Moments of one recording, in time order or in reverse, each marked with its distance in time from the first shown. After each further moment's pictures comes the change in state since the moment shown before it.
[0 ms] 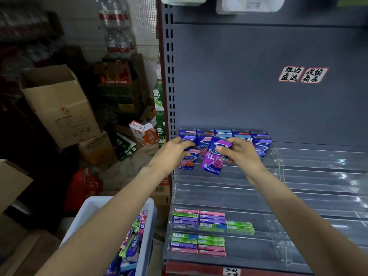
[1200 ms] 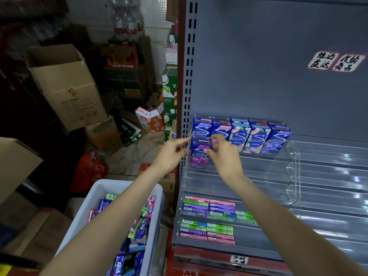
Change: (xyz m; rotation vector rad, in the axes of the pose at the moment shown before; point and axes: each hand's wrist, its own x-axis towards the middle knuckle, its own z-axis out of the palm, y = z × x) left_hand -0.034 -0.039 0.028 -0.703 0.059 -0.229; right_hand 0.000 0.030 0.075 -0.765 0.081 -0.235
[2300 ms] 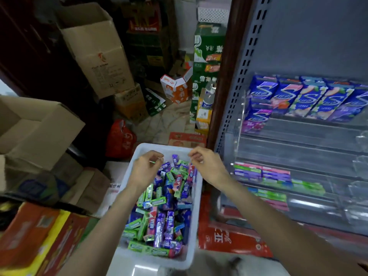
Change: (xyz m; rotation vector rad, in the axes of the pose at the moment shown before) left_hand -0.157 -0.126 -0.102 0.252 0.260 -0.366; right_hand -0.085 -0.074 0.147 0.228 -0.477 -0.040
